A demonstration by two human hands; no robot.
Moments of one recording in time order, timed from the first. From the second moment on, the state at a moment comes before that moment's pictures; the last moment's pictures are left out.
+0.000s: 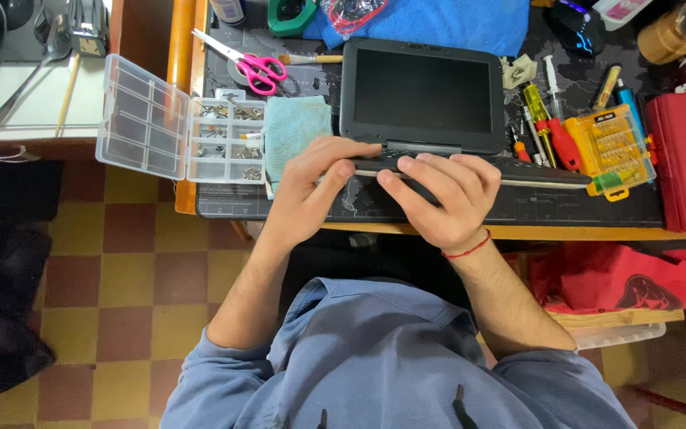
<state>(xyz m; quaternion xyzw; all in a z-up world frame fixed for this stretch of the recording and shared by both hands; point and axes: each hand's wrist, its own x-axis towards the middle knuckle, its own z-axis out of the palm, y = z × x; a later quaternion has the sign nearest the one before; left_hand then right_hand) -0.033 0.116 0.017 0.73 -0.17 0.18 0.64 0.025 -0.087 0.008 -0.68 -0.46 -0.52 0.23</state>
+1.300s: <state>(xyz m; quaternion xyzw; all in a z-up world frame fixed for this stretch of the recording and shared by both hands) -0.028 0.110 0.032 0.74 -0.02 0.11 0.66 0.046 -0.185 0.031 -0.83 -0.35 -0.40 0.19</state>
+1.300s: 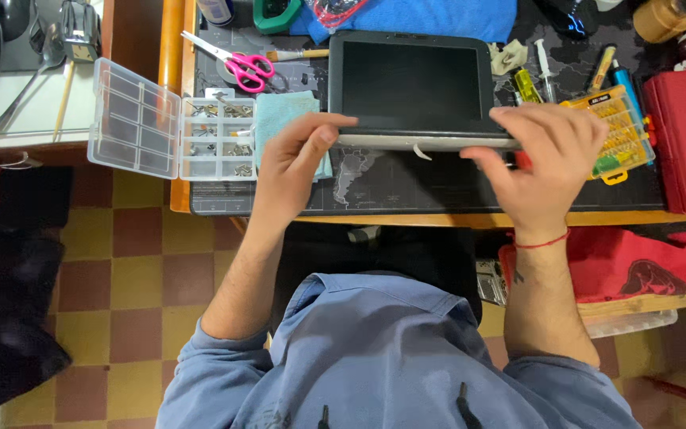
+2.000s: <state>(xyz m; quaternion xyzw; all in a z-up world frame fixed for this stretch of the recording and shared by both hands) -0.020 0.119 -0.031 0.82 0.02 0.23 0.52 0.052 -0.187 0.042 -0.83 -0.34 -0.35 0.27</state>
